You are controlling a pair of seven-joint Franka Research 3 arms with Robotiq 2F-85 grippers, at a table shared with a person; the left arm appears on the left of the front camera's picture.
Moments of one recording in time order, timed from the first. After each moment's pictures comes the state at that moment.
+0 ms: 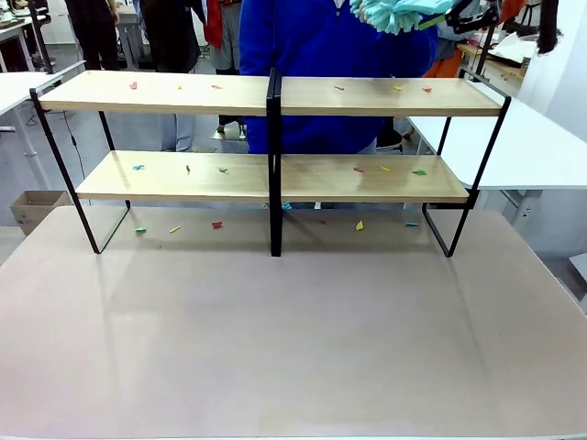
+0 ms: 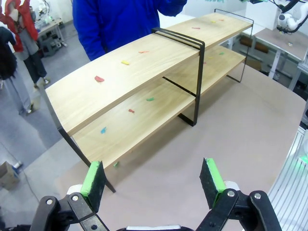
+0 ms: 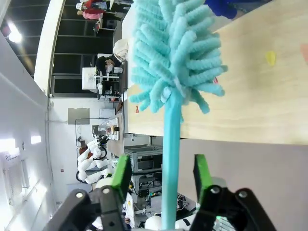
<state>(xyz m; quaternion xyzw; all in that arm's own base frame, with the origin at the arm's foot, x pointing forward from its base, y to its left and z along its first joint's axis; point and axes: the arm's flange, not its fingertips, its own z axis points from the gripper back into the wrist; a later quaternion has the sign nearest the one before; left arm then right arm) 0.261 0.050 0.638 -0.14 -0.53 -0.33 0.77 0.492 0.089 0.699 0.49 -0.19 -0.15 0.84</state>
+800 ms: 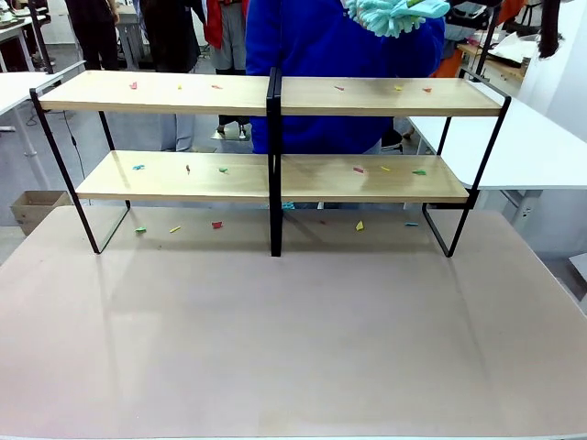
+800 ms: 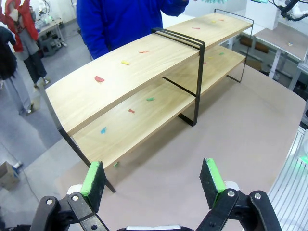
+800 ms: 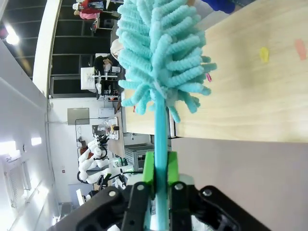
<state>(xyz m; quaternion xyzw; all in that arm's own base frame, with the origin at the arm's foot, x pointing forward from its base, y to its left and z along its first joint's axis) 0.261 0.050 0.638 -0.14 -0.53 -0.33 0.77 0.495 0.084 0.694 0.49 -0.18 -0.16 0.84</state>
